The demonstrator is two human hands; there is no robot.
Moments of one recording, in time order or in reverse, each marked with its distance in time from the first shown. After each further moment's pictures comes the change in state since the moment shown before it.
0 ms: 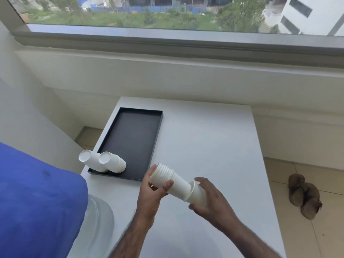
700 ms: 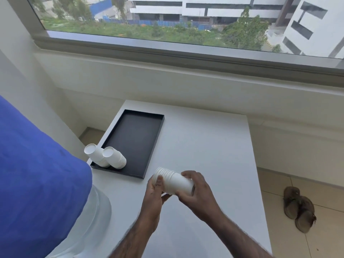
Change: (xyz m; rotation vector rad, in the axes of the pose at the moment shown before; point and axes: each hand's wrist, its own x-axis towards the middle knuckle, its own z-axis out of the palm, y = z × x) left_hand -0.050 -0.011 0.028 -0.069 0.049 -0.075; right_hand -0.023 -0.040 0.000 0.188 0.090 -0.102
